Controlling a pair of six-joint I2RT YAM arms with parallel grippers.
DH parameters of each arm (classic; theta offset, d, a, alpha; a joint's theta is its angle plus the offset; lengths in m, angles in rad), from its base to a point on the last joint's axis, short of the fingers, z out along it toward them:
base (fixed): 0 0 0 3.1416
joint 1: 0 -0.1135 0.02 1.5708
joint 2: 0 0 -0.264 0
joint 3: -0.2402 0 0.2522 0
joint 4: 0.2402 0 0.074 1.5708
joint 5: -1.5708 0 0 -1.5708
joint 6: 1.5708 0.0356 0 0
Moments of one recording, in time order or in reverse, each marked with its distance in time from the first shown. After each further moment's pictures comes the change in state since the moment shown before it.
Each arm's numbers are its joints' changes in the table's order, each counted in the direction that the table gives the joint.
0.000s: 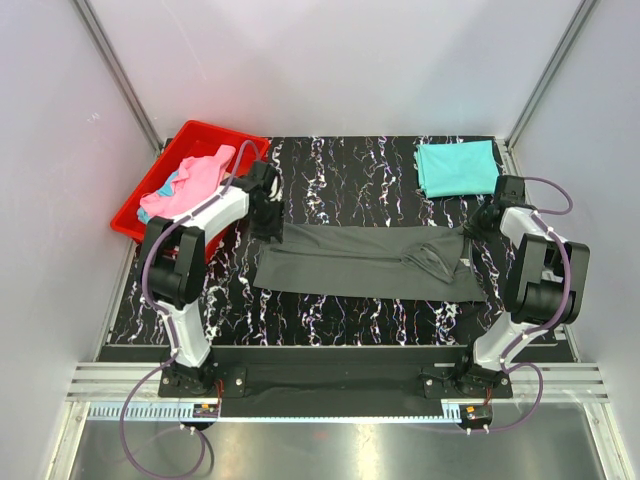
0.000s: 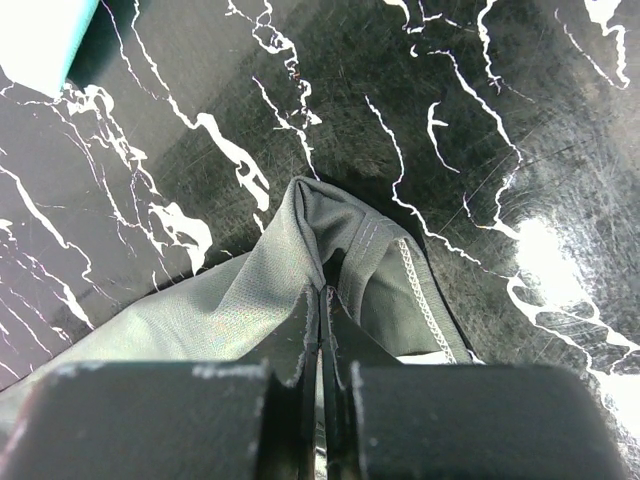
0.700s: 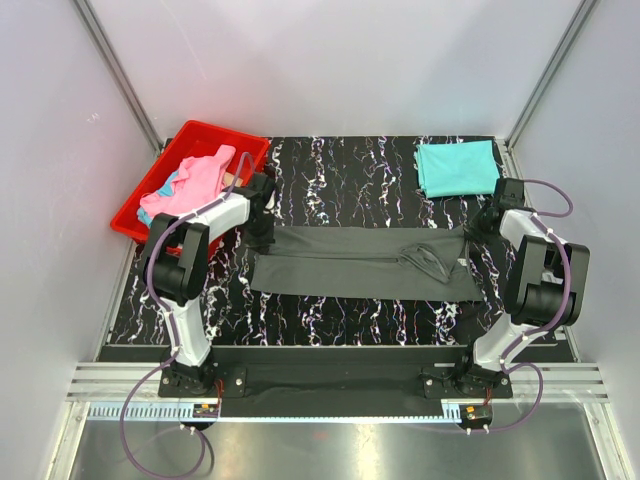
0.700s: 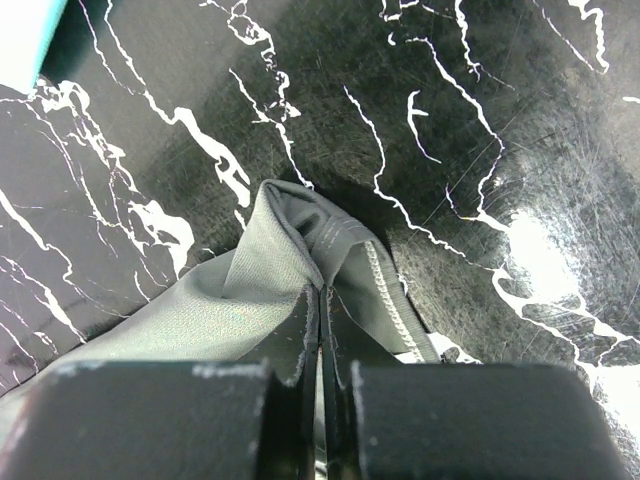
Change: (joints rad) left arm -0.016 0.034 0.091 -0.003 0.107 -0.054; right arm 0.001 -0.013 0.025 -0.009 -0.025 0.000
